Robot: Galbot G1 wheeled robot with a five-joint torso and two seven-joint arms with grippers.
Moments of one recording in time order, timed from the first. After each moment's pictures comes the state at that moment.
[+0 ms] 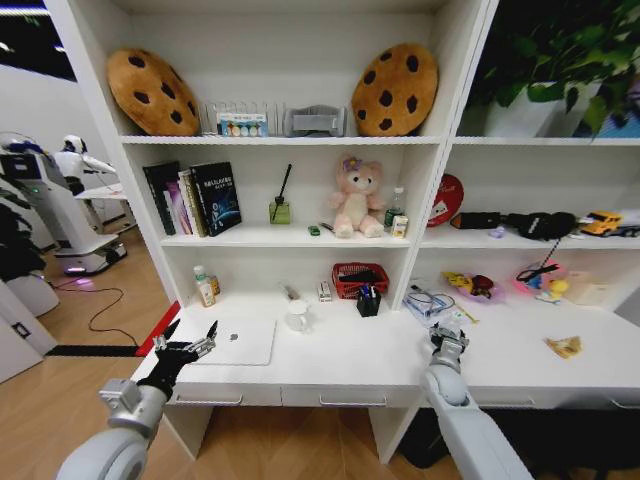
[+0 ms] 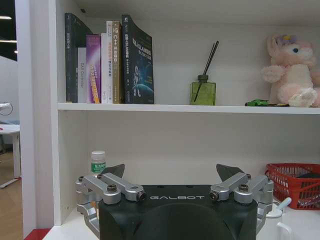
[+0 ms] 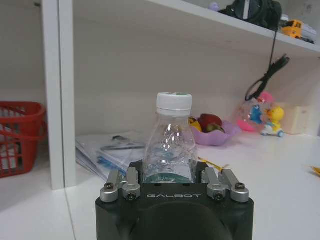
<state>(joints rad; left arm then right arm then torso) 1.64 -1.12 -0.78 -2.29 -0.55 0.20 -0.05 -1.09 1.17 0.51 1.56 0.40 -0.18 0.57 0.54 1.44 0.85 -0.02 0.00</state>
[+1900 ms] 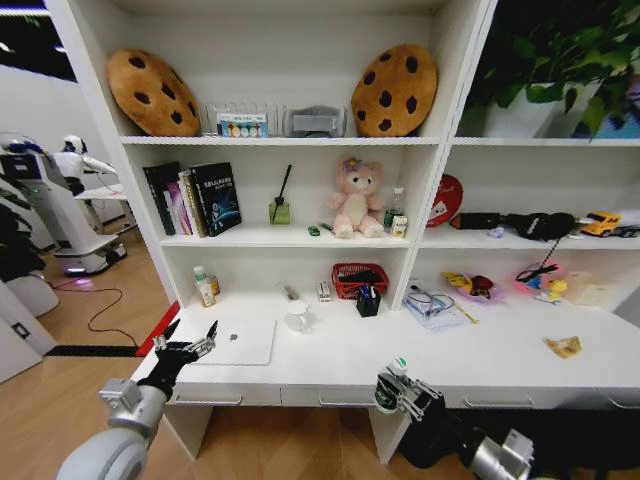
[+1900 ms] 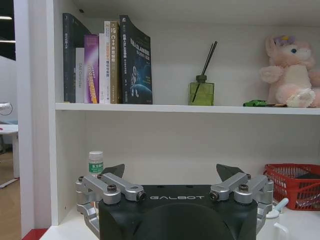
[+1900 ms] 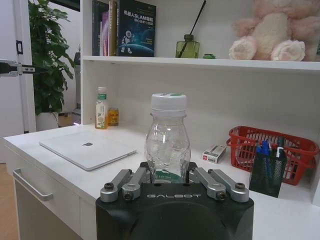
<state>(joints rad) 1.64 -1.12 -0.78 -2.29 -0.55 0.20 -0.05 -1.91 1.13 0.86 2.27 0.40 -0.05 -0.55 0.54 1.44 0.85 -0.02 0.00</state>
